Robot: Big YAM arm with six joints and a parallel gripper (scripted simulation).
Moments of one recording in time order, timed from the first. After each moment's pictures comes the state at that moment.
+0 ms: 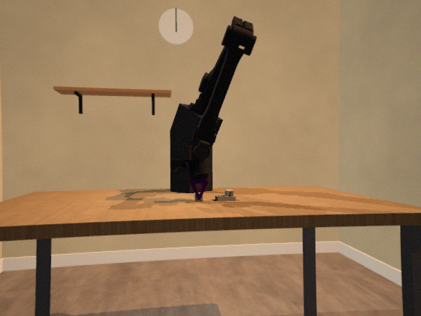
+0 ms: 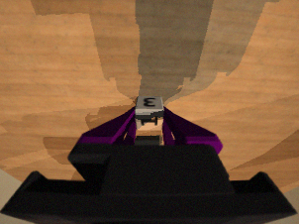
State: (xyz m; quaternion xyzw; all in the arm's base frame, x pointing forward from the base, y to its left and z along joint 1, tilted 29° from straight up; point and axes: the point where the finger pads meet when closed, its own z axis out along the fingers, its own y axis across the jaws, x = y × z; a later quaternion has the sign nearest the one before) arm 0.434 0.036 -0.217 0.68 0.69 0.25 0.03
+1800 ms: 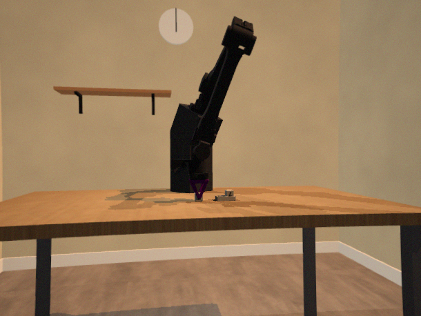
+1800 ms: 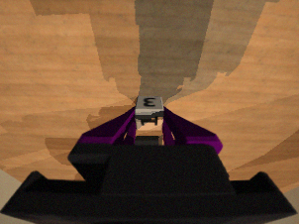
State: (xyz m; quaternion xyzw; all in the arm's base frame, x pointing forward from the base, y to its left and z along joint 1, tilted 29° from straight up) arm 0.434 0.036 -0.218 0.68 0.69 0.25 0.03
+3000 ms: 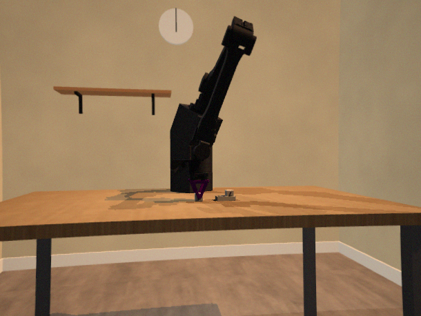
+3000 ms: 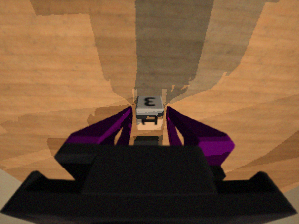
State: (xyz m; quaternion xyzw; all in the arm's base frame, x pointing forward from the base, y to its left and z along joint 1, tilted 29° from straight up) arm 0.434 0.036 -0.218 0.68 0.69 0.25 0.03
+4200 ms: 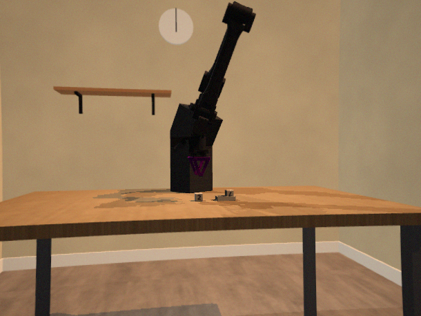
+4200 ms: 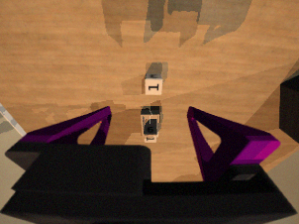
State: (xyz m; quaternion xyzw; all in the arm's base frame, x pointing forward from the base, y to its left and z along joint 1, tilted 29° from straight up) arm 0.406 0.010 -0.139 0.67 0.69 0.25 0.04
